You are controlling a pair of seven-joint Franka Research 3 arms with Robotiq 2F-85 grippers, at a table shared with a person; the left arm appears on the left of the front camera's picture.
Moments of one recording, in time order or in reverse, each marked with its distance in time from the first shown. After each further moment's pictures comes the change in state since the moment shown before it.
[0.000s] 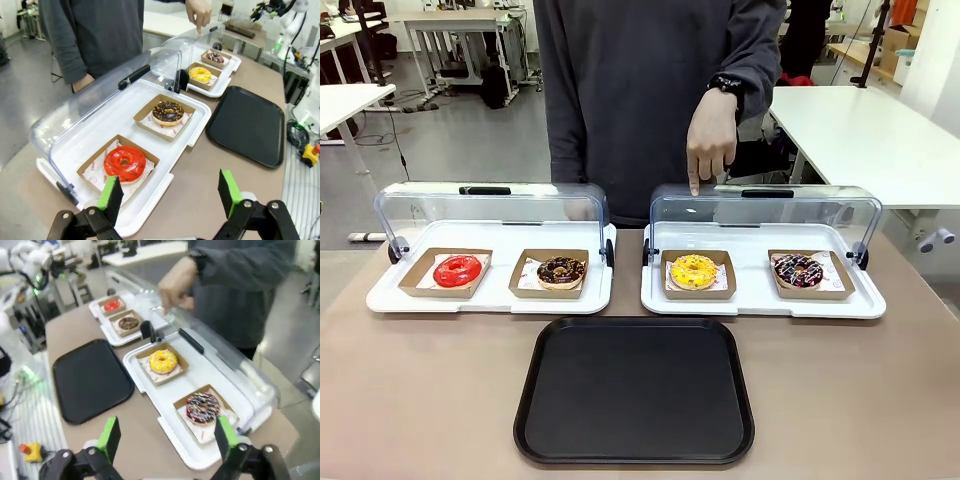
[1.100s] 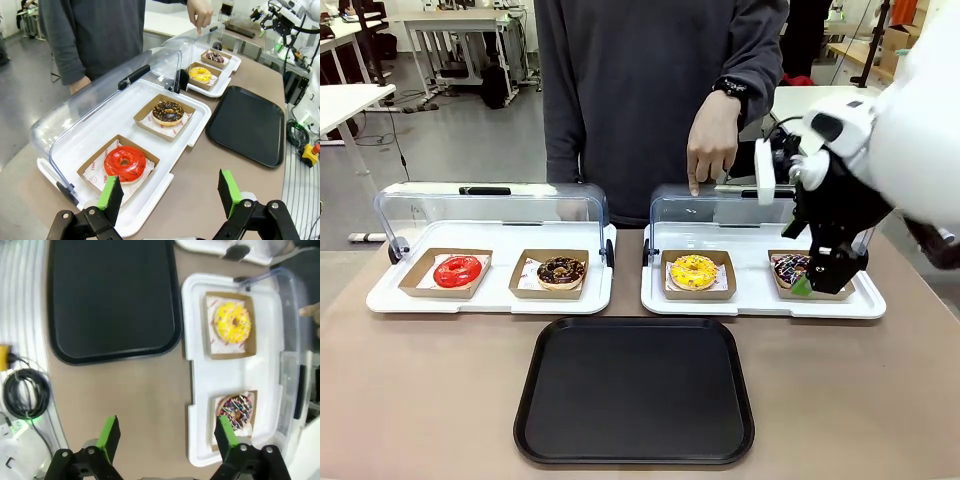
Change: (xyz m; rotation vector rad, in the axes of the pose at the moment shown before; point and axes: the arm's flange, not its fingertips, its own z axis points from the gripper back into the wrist) left arm 0.000 0.000 0.000 0.000 0.000 0.000; right arm 0.071 0.188 -0.229 -0.009 0.770 0.571
